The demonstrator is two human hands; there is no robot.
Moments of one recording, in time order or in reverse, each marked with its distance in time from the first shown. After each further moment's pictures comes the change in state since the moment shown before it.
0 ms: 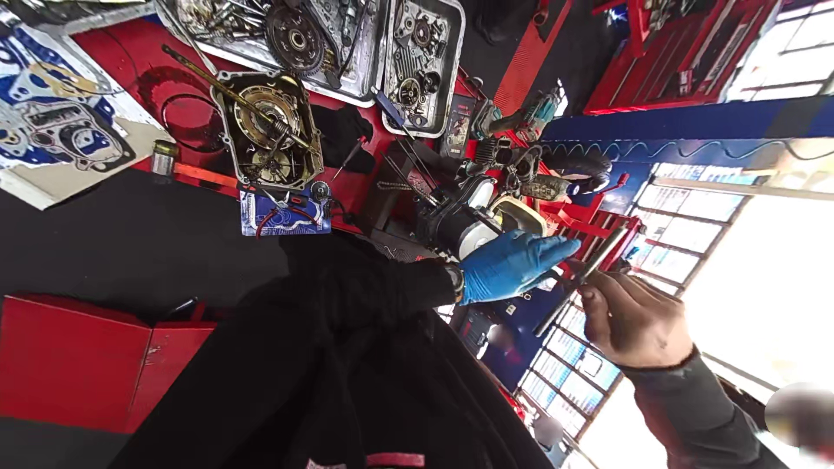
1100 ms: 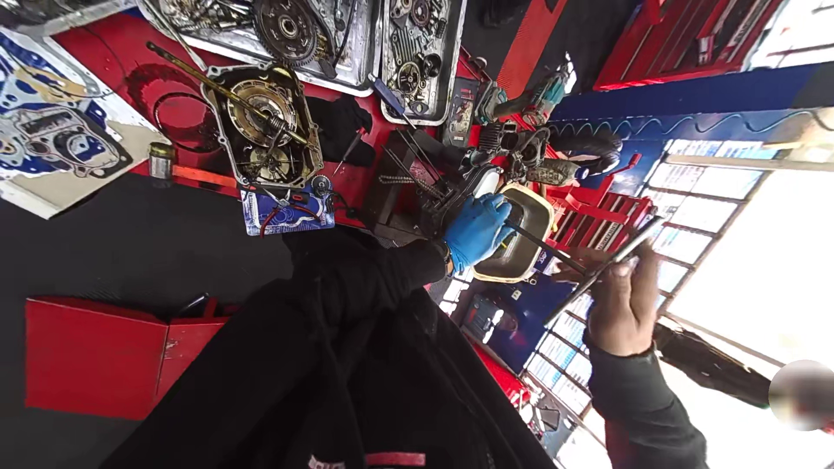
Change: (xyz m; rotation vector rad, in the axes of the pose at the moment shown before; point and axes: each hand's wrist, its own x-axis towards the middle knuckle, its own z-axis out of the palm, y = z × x) left_hand -0.015 -0.064 0.013 0.075 -0.063 -0.398; right_hand 0.000 -0.028 0.037 0.826 0.184 0.586
